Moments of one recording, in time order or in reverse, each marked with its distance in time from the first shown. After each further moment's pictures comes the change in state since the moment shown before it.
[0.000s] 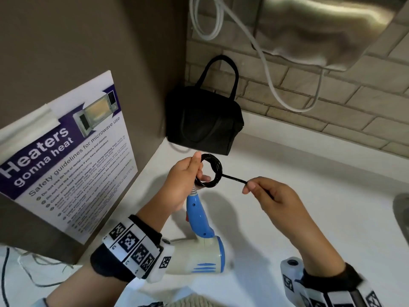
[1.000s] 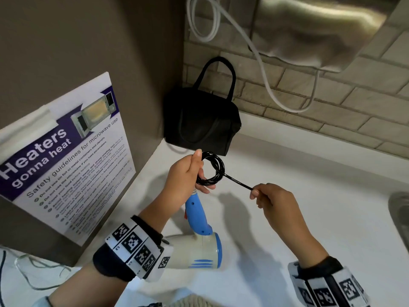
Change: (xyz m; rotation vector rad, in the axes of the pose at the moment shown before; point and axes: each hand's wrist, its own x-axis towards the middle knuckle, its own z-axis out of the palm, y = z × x) left_hand -0.010 0.009 0.006 0.161 -0.042 0.123; right_hand 0.013 0.063 0.009 -0.390 0.098 -0.033
